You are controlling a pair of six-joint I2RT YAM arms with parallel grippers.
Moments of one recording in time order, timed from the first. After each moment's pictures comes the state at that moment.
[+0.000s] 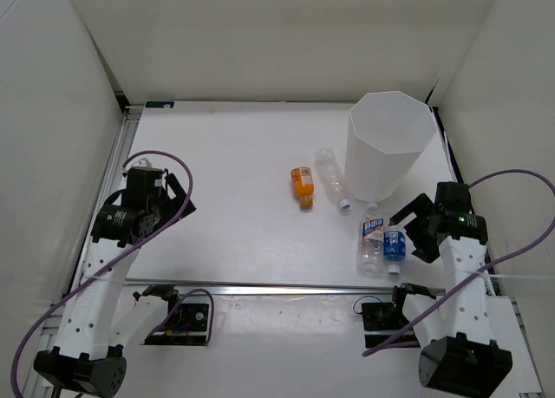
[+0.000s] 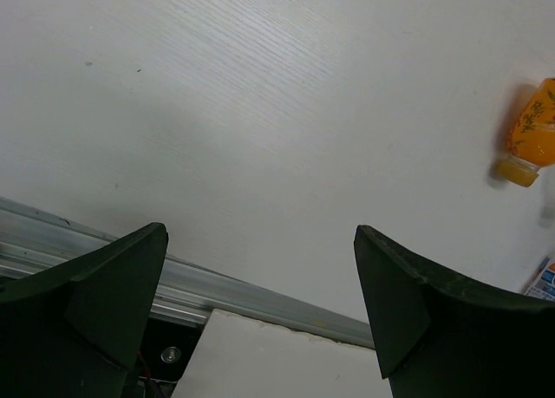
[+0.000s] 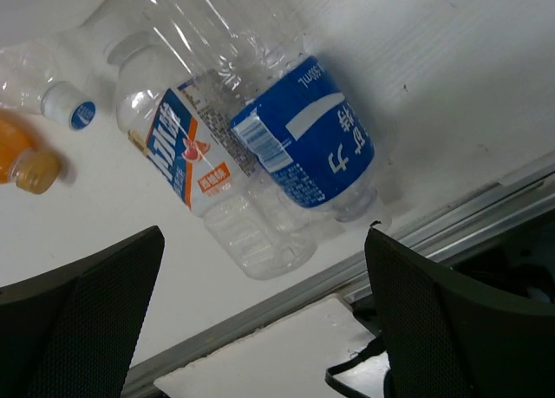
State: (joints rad) left arm -0.19 0.86 1.06 -1.08 -0.18 -0.66; right arm -0.18 0.81 0.82 -1.11 -0.06 0.68
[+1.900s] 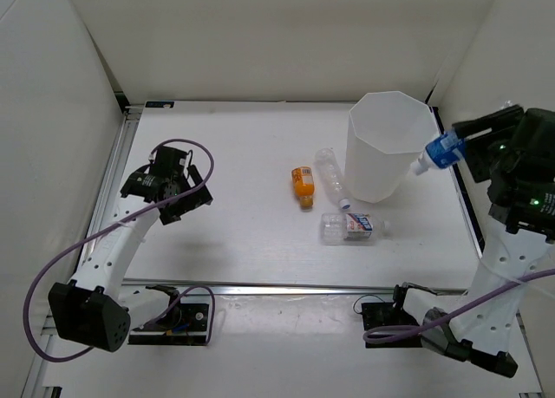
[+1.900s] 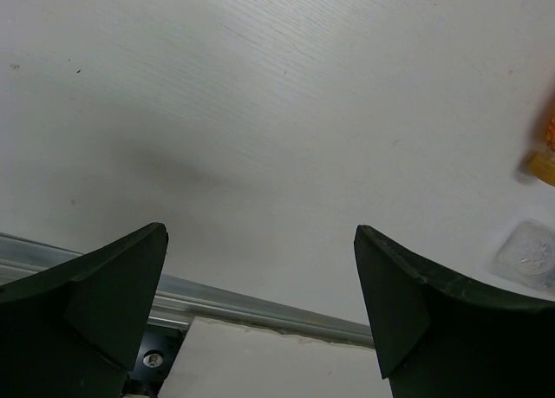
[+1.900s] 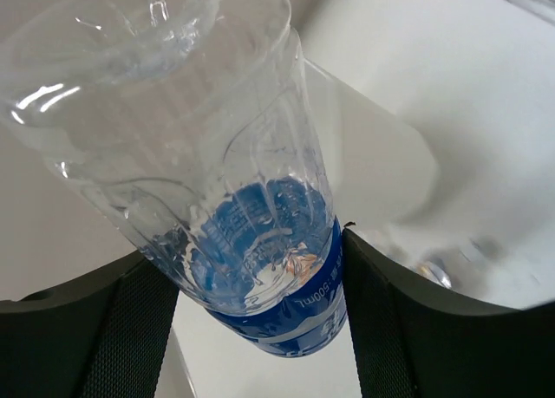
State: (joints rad) left arm -0.24 1.16 1.08 -0.99 -0.12 -0.67; right arm -0.27 1.07 1.77 -1.20 -0.02 0.88
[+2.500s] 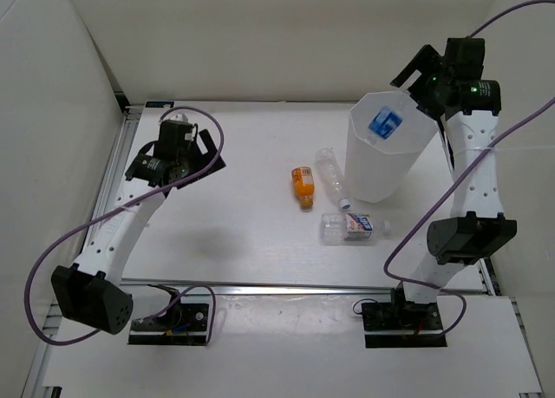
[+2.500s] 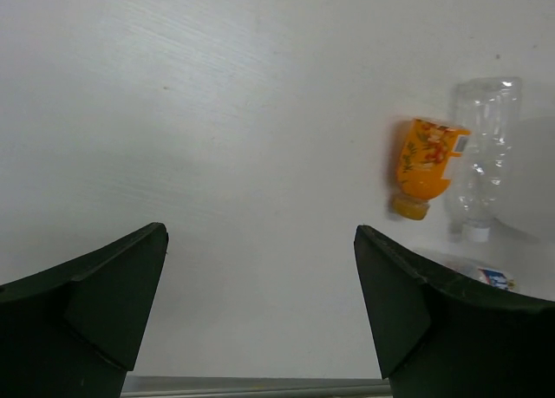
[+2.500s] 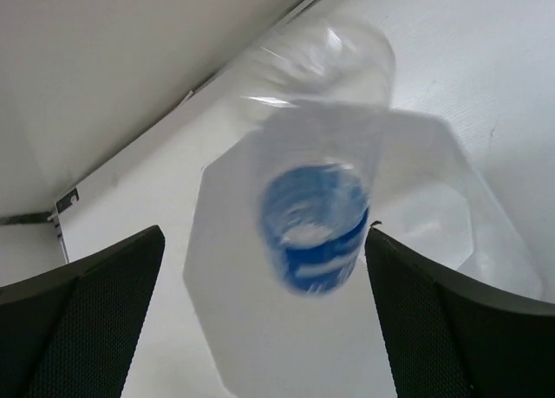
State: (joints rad) left arm -0.30 1.24 1.23 -0.77 -0.11 -0.64; right arm -0.03 1.71 2.11 -0.97 -0.04 0.65
